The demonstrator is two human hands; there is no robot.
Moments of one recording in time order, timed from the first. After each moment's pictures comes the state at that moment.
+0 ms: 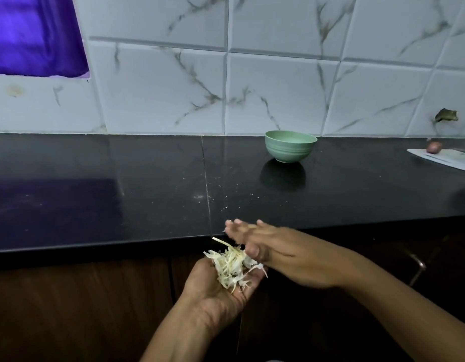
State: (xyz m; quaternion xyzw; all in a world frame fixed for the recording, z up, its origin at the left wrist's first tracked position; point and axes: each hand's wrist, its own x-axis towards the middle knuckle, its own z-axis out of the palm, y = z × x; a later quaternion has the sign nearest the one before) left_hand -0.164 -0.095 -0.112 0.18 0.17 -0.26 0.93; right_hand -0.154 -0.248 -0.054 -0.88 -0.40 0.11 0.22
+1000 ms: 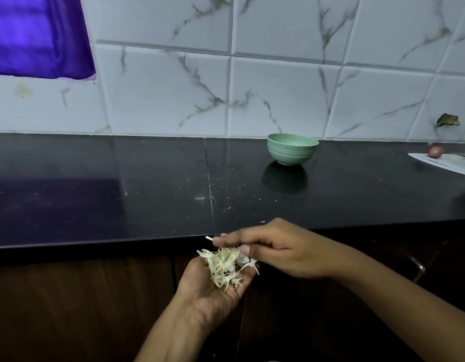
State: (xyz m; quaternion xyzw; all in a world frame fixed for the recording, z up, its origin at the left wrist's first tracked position) left_hand -0.170 -0.086 -0.104 0.17 0.16 -0.22 0.95; right_hand -0.143 -0.239 -0.051 -0.85 -0.44 0.06 0.27
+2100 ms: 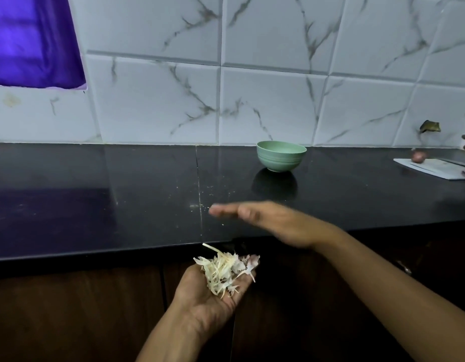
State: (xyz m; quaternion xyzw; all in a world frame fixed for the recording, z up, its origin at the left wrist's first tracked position) left_hand -0.168 -0.097 -0.106 0.19 0.17 -0.25 0.93; right_hand -0.117 -0.253 -0.029 -0.85 -0.39 0.13 0.33
